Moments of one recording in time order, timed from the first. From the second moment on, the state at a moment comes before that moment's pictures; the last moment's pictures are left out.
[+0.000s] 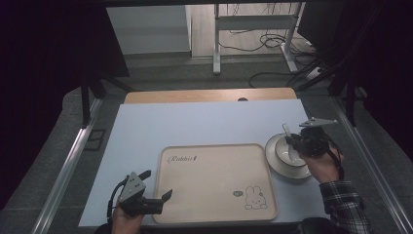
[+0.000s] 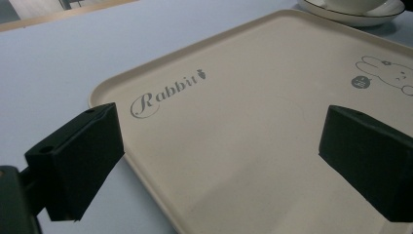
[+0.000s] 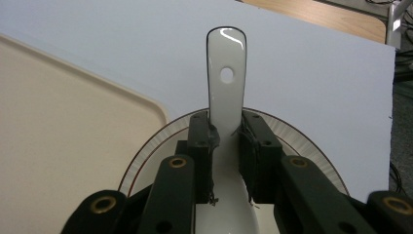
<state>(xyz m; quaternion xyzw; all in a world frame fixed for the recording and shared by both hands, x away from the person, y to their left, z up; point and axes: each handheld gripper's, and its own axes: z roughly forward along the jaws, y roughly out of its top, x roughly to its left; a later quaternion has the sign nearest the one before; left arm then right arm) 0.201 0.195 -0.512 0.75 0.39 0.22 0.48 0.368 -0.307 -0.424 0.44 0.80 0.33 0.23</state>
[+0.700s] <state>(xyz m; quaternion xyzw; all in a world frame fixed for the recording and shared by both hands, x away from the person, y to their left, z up) 0.201 0.194 -0.512 0.75 0.39 0.22 0.48 0.351 -0.302 -0.394 0.42 0.81 0.35 0.20</state>
